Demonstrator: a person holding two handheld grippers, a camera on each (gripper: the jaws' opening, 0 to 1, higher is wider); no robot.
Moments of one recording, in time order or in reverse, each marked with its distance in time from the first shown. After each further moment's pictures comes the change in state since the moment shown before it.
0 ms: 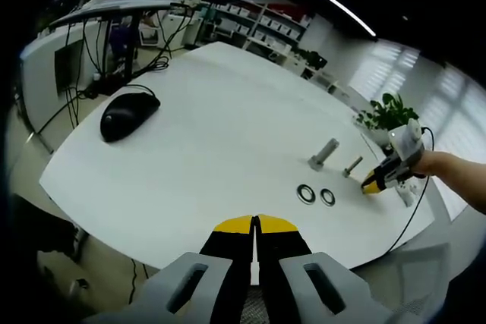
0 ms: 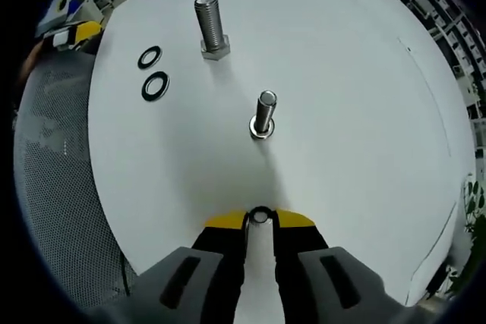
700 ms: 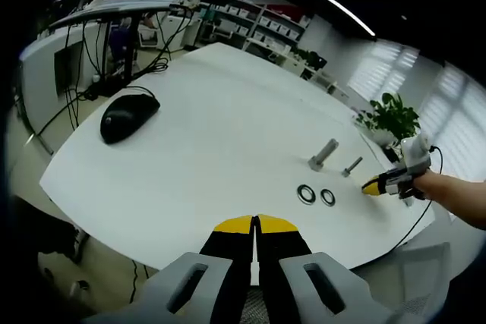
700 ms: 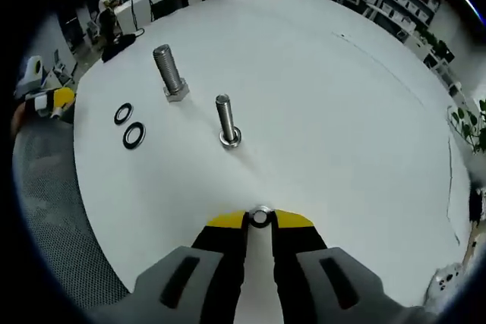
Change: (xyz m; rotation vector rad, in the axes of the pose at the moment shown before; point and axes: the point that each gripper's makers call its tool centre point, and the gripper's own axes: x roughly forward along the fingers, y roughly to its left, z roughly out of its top) left arm 0.001 0.000 0.001 0.007 -0.003 0.001; right arm -0.005 -0.004 0.002 0.396 -0.331 -0.110
